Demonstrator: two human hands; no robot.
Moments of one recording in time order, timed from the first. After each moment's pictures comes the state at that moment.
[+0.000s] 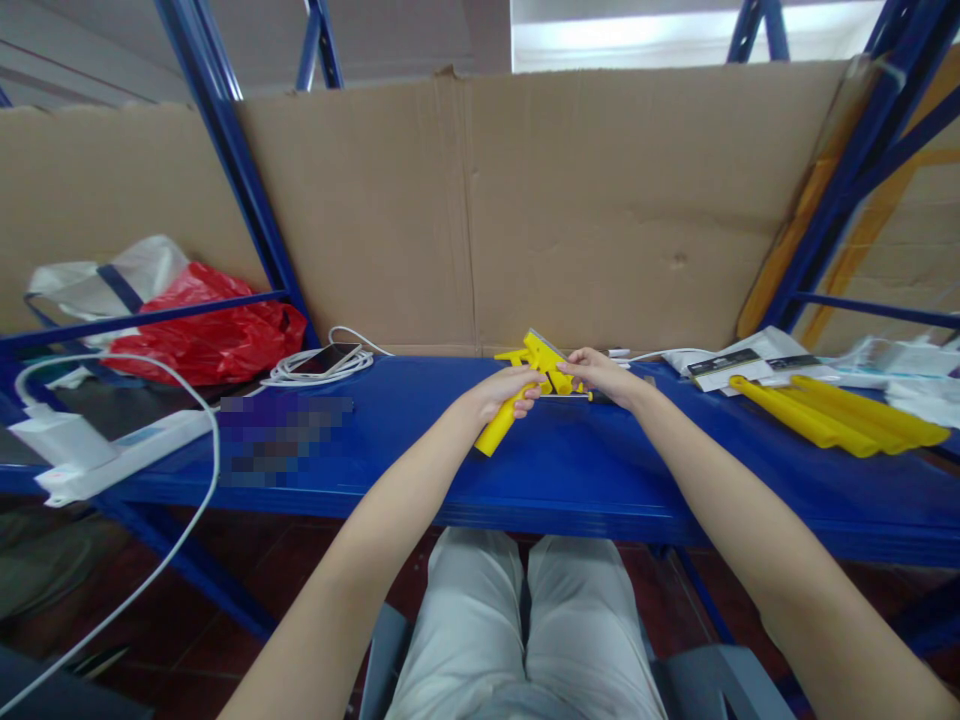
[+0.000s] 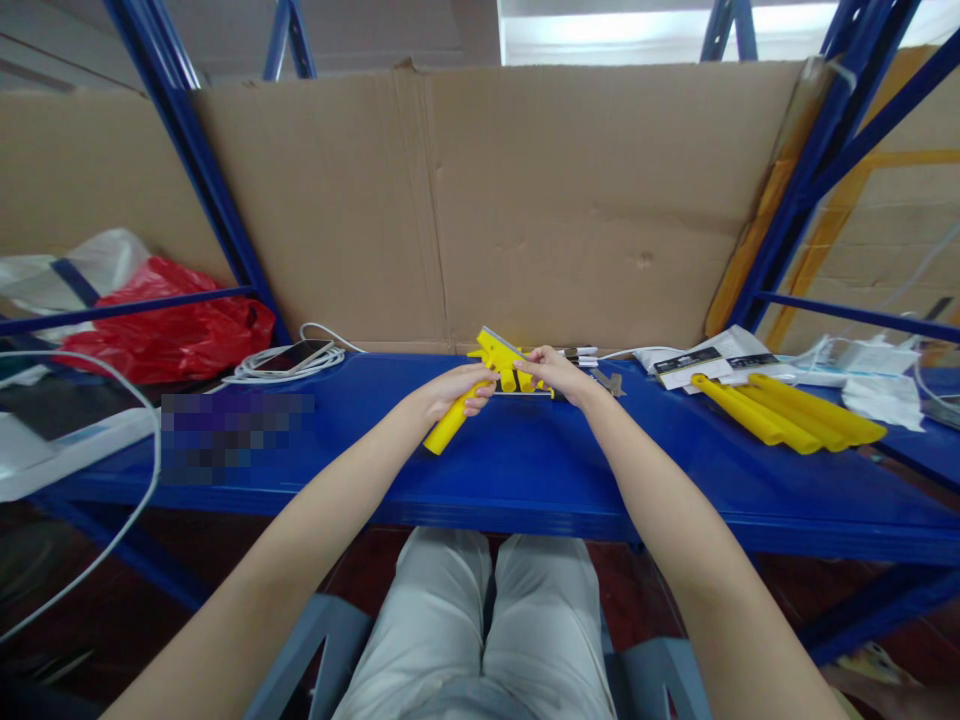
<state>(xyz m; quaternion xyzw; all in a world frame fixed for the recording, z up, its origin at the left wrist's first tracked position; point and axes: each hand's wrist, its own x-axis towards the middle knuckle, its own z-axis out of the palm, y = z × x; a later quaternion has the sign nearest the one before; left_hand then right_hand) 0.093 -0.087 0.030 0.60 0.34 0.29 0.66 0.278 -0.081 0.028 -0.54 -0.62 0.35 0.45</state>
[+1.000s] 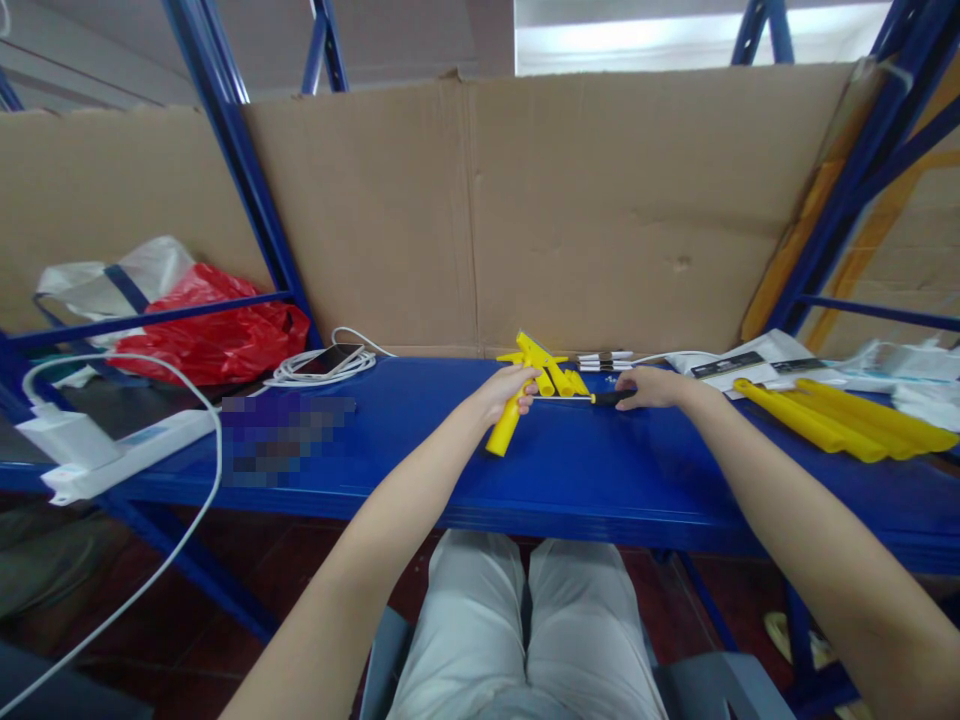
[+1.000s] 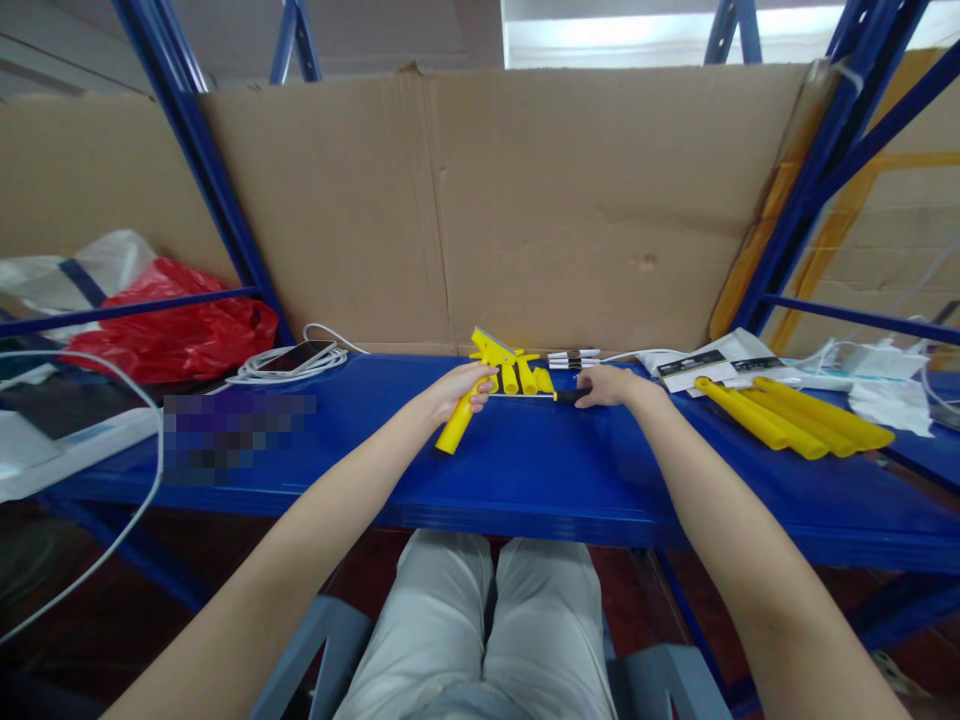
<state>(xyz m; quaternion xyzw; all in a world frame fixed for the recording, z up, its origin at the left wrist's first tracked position) 0.097 -0.086 0.029 0.54 0.38 0.38 0.65 0.372 -0.066 0.020 -0.61 -0.78 0.04 0.11</state>
